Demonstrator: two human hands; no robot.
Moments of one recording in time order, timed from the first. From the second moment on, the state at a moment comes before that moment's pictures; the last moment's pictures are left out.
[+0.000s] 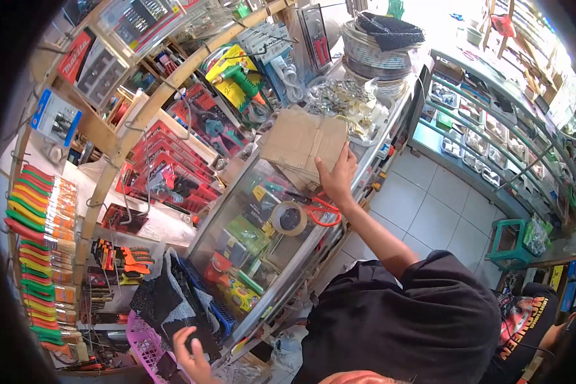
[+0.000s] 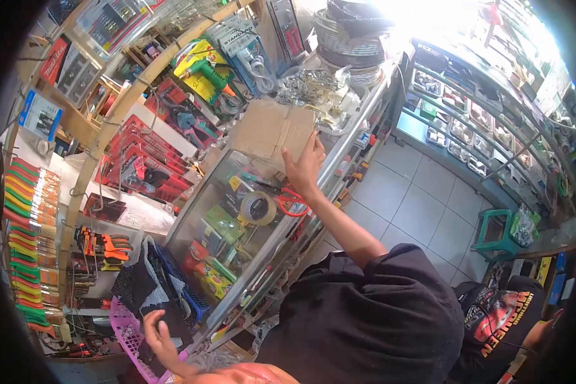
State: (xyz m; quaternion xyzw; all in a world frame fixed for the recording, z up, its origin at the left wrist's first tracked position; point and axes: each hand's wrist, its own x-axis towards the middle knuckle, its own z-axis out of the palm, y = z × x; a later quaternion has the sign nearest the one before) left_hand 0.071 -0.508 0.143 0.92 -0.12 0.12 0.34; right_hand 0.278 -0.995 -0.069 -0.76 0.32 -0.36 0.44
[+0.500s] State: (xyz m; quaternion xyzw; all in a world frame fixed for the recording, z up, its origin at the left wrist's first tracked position) left_hand 0.093 -0.589 0.108 0.92 -0.15 0.02 0.37; right_hand 0.274 -0.979 -0.063 -0.74 0.30 -0.42 0.43
